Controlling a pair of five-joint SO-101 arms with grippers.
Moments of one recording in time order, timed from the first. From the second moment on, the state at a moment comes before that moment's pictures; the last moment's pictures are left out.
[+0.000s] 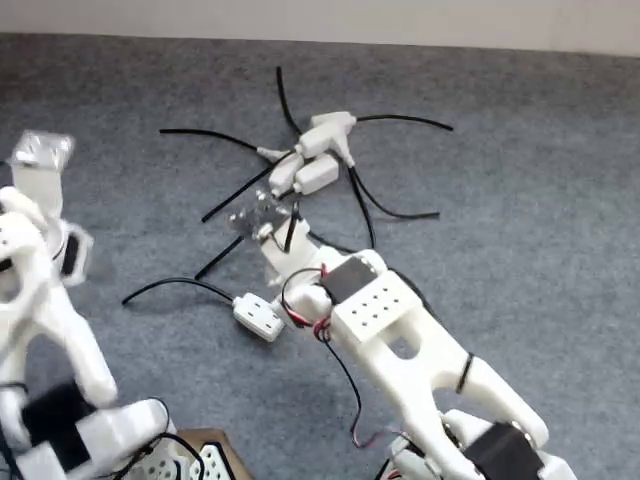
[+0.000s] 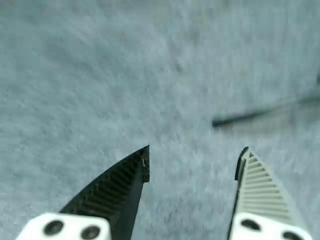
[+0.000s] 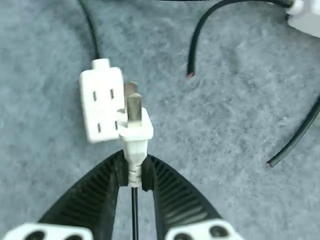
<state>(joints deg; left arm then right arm) -37.7 -13.4 19.4 76.2 -32.0 -44.4 -20.7 37.5 57.0 12.2</state>
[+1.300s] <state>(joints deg) -22.1 -103.5 93.2 44.8 -27.0 -62.5 -18.4 35.8 51.6 4.4</state>
